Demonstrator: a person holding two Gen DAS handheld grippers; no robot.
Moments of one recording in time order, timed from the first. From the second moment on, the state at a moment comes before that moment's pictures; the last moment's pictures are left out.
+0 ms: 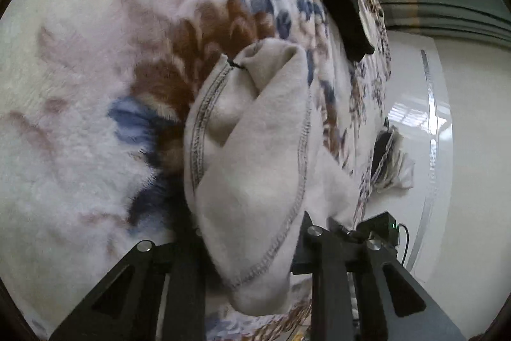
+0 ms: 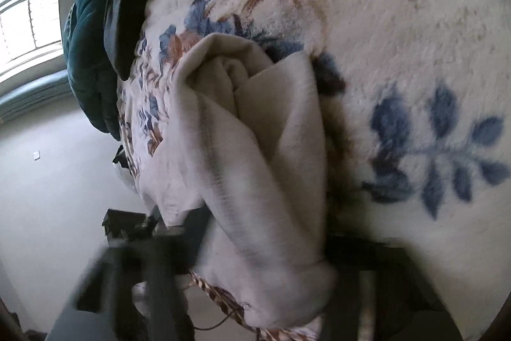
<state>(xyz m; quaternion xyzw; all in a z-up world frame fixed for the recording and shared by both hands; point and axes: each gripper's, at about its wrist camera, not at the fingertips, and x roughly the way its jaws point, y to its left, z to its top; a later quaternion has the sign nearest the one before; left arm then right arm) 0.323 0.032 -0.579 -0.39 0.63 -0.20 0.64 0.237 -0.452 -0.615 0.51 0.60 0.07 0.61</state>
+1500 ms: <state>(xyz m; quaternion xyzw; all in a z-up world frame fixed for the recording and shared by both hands) 0.706 -0.035 -0.493 -0.06 0.49 -0.08 0.87 0.712 -0.392 -0.507 0.05 0.60 -0.08 0.80</state>
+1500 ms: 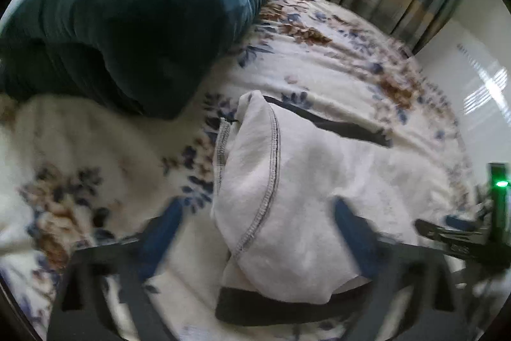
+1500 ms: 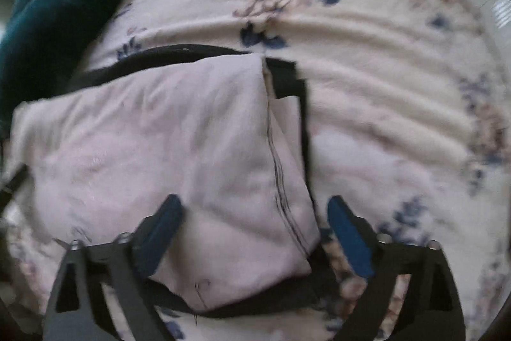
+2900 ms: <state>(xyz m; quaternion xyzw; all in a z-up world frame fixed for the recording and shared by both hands) 0.395 -0.067 -0.109 0.01 0.41 -0.04 0.91 0.321 -0.318 -0.007 -0.03 0.38 -0.14 0.91</state>
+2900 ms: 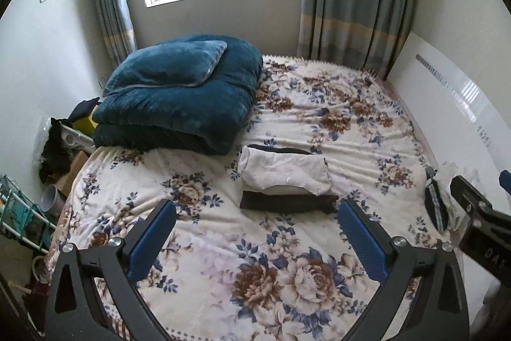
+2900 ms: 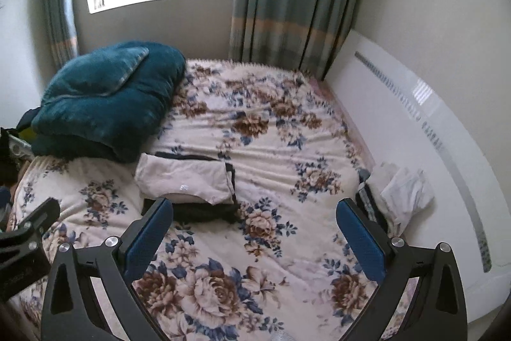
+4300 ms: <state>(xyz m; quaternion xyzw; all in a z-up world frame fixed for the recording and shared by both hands) 0.277 -0.058 -0.030 0.01 0.34 -0.03 0.94 0.181 -0.301 0.100 -0.02 0.31 -0.10 0.94</state>
